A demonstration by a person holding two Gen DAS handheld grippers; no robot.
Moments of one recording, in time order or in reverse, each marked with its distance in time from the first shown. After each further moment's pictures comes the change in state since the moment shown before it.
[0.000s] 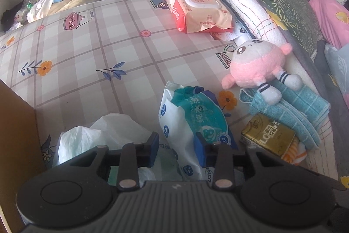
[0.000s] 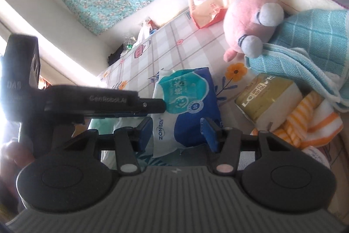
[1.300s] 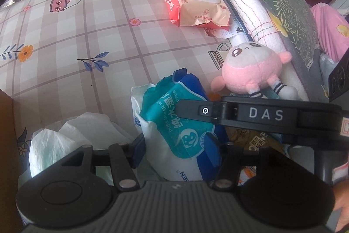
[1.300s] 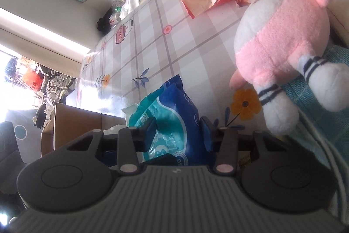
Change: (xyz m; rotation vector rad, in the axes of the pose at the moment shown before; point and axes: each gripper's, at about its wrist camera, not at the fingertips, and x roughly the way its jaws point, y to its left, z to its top) left arm 0.014 -0.004 0.017 -0.088 0.057 -0.089; right arm 0.085 -0.009 0.091 0.036 0.283 -0.026
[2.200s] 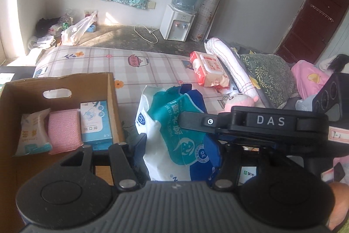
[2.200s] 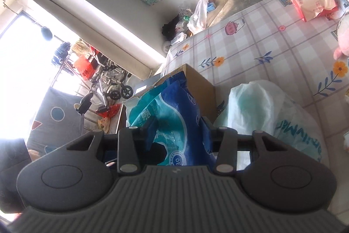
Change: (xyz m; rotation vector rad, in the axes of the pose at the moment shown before) left arm -0.231 0.072 -0.139 -0.068 -0.394 0.041; right arm -0.102 0.194 -0.144 -0.178 -0.088 0.244
